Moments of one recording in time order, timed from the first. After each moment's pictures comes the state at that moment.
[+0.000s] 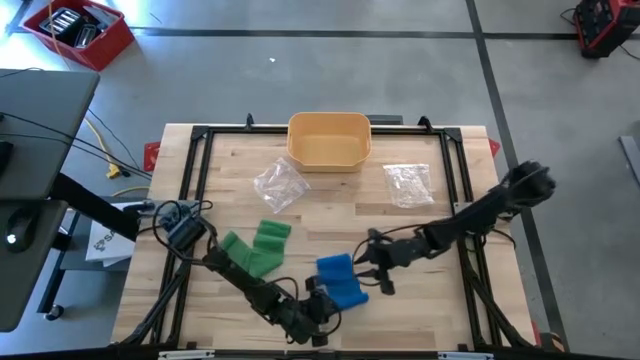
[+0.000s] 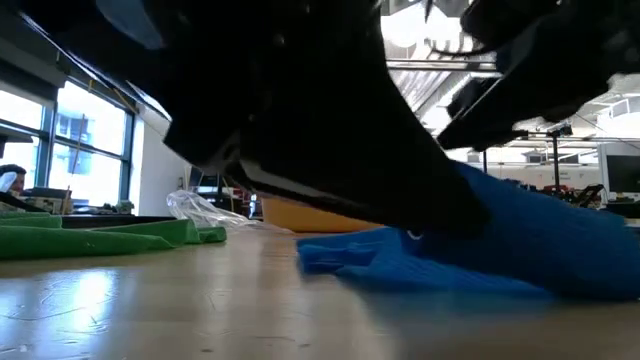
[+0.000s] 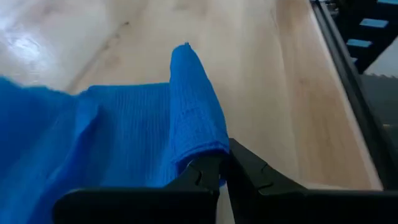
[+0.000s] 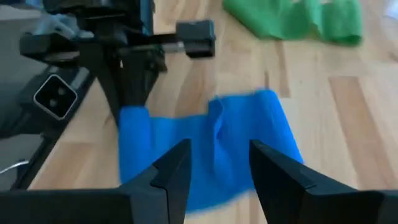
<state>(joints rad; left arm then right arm) -0.66 2.23 1.36 0.19 -0.61 -0.55 0.44 1.53 0.59 0.39 0.13 0.27</state>
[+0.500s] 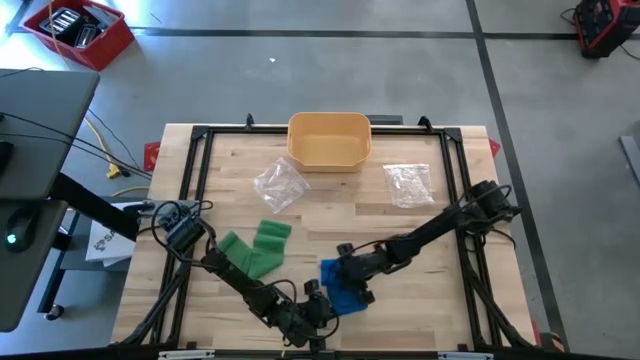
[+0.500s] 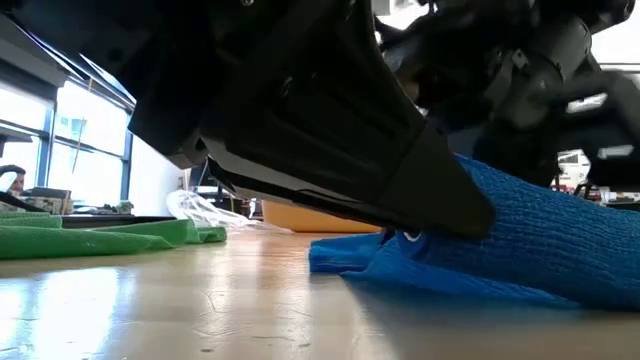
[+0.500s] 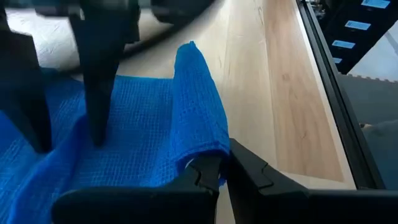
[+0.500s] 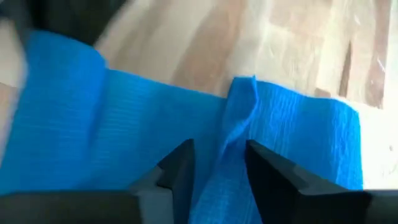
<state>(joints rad) -0.67 2.23 1.36 0.19 -0.59 -0.58 0.41 1.93 0.95 0.13 0.02 0.00</state>
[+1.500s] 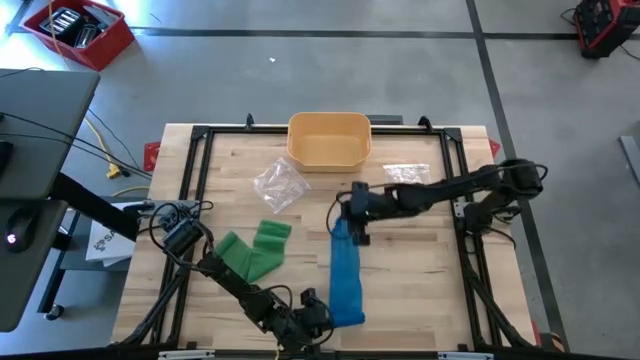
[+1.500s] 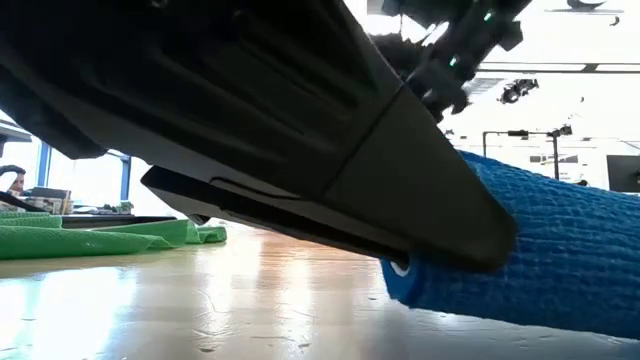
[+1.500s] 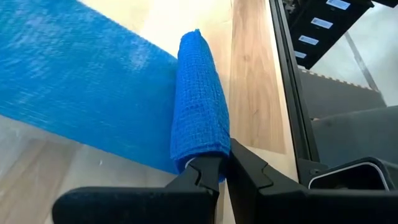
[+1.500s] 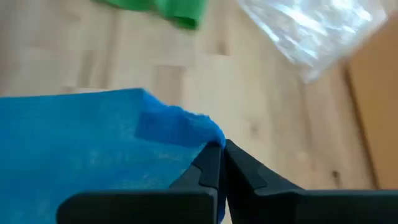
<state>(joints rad) -0.71 2.23 1.35 0.20 -0.51 -0.71 0.04 1.60 0.97 -0.24 0.15 -0.08</state>
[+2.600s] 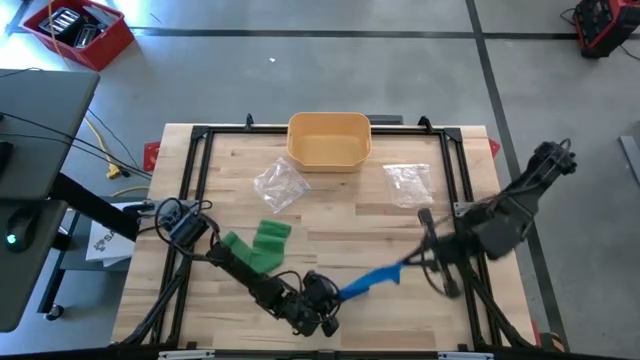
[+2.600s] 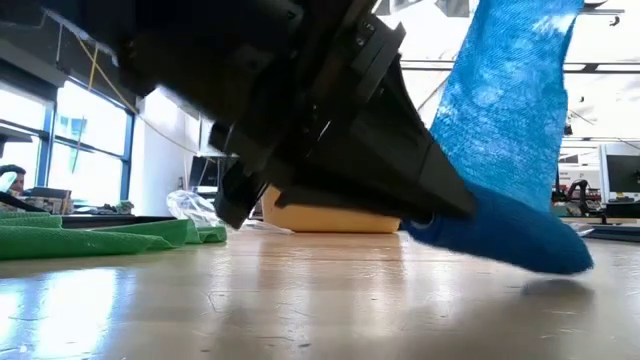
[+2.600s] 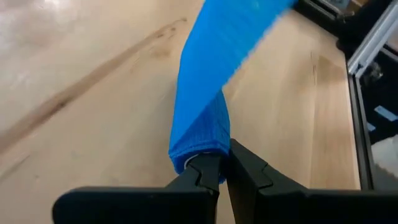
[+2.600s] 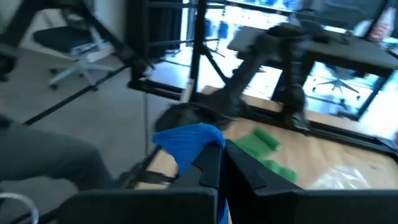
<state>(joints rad) -0.60 2.22 1.36 0.18 -0.66 -0.93 0.76 1.07 1.10 -0.30 0.46 0.00</state>
